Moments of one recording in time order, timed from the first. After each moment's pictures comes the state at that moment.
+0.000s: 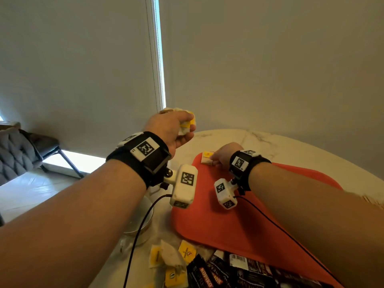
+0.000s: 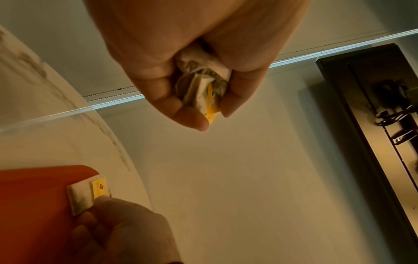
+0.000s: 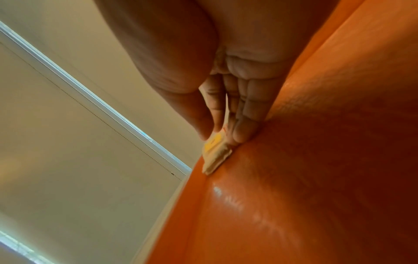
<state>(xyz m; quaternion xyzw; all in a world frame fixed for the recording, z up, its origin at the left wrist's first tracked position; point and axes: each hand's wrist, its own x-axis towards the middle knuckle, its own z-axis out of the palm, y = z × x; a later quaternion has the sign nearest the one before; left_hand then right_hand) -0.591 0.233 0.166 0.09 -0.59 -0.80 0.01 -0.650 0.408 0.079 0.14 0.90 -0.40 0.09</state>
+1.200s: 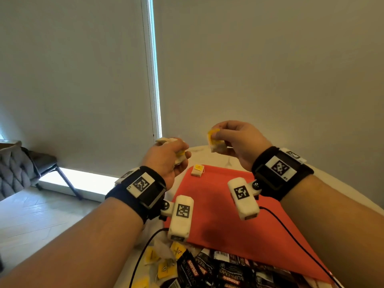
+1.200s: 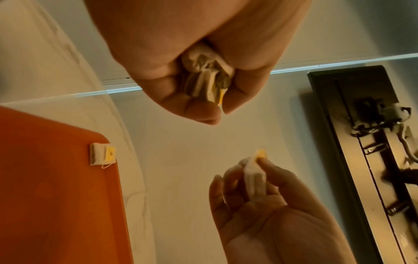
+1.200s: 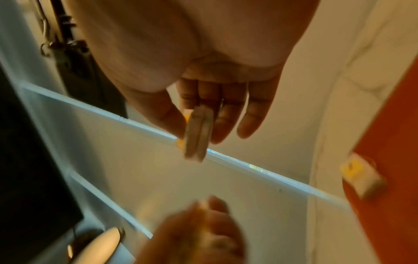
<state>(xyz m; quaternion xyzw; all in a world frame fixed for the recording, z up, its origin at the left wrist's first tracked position) -0.526 0.243 0.159 0.07 -0.53 -0.84 -0.01 -0.522 0.433 0.196 -0.08 0.73 -0.67 -0.08</state>
